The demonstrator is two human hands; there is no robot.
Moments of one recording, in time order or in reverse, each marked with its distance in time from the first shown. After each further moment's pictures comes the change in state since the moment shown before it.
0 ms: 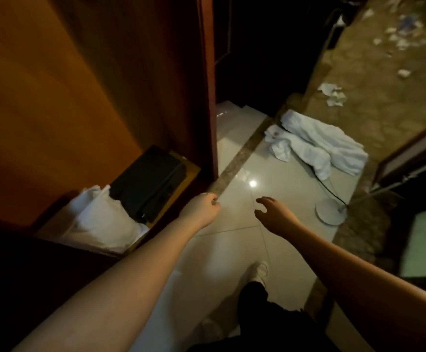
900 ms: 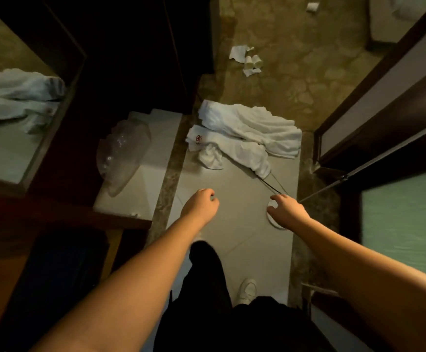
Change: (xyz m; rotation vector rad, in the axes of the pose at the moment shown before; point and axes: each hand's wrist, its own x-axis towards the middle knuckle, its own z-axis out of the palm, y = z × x) left_hand 0.467 0.306 0.099 0.173 -0.243 0.099; right_hand 0.303 0.324 -0.228 0.124 -0.030 0.514
